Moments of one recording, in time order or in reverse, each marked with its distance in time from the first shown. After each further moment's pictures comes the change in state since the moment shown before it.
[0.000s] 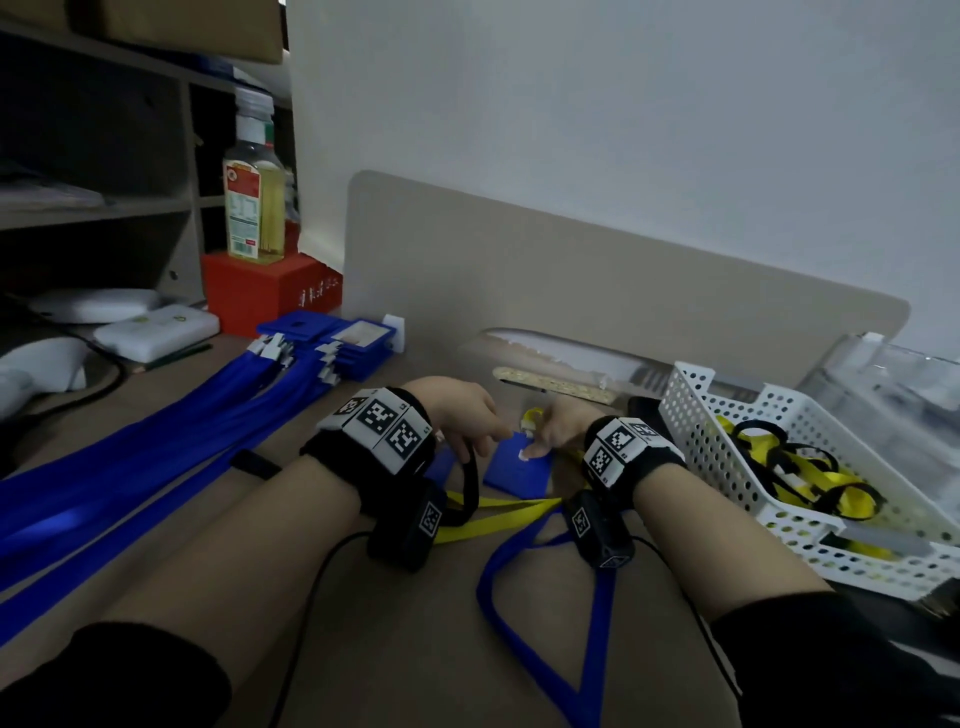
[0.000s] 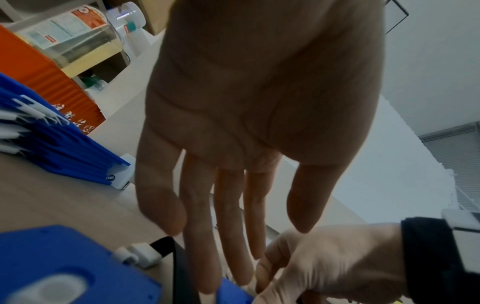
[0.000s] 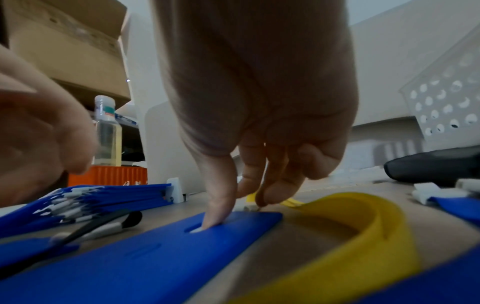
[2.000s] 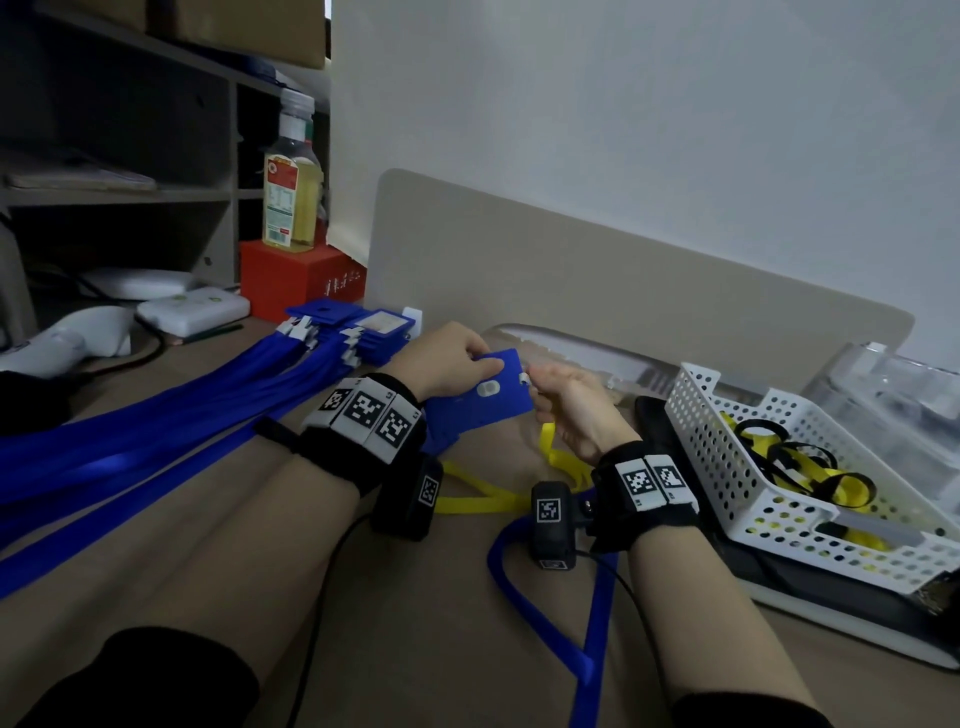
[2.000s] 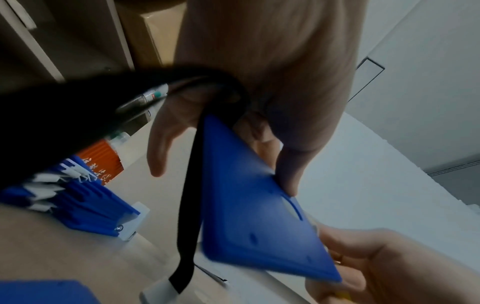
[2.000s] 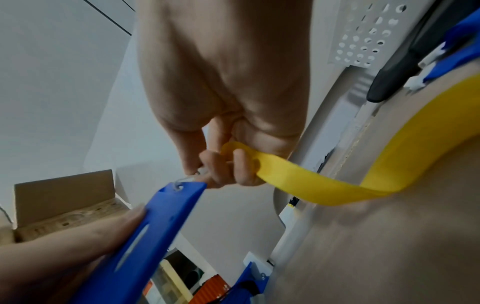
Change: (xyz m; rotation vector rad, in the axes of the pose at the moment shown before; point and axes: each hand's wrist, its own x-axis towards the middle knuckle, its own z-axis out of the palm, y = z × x) left_hand -0.032 -0.024 -0.007 -0.062 0.542 0.220; right_hand -0.065 -0.017 0.017 1.312 0.106 -0.447
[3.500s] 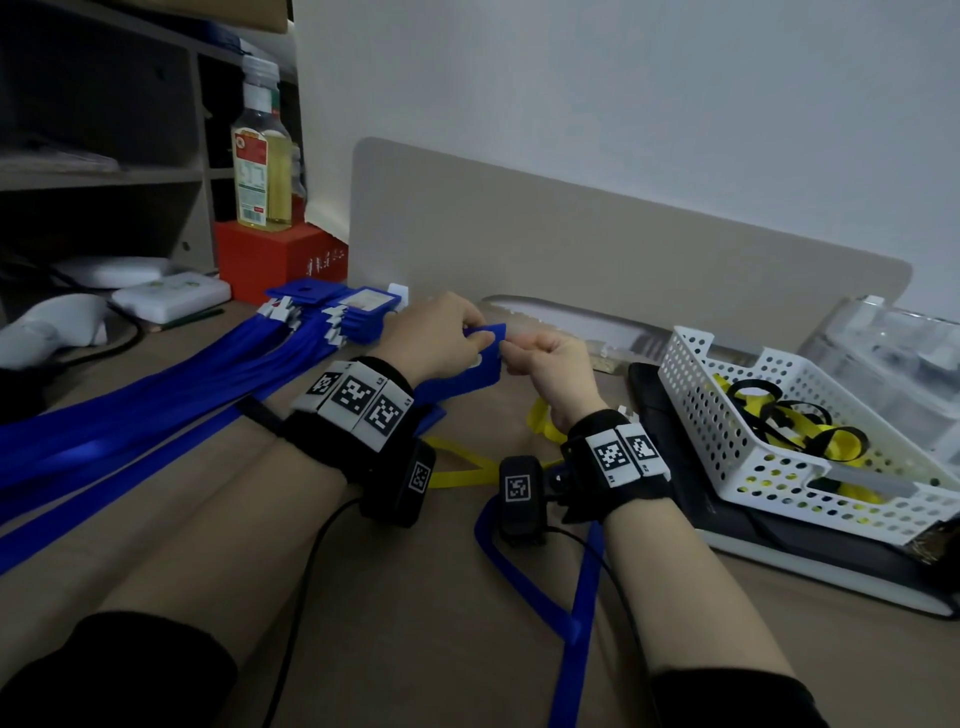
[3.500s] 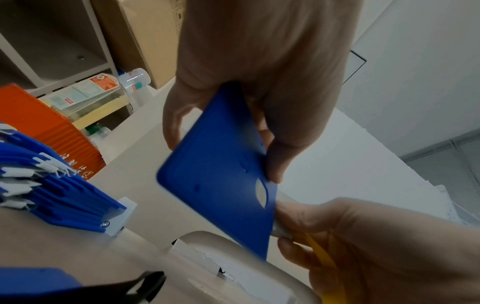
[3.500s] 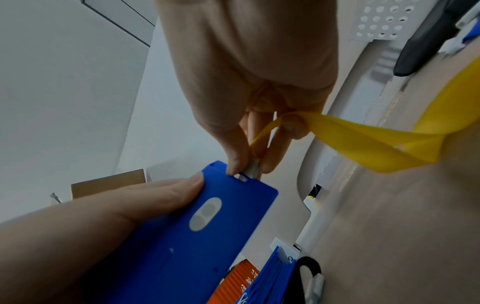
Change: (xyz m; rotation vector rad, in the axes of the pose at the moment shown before) left_hand 0.002 0.007 0.014 0.225 0.121 0.062; right_hand -0.003 0.006 0.012 -0.222 0.190 -0.145
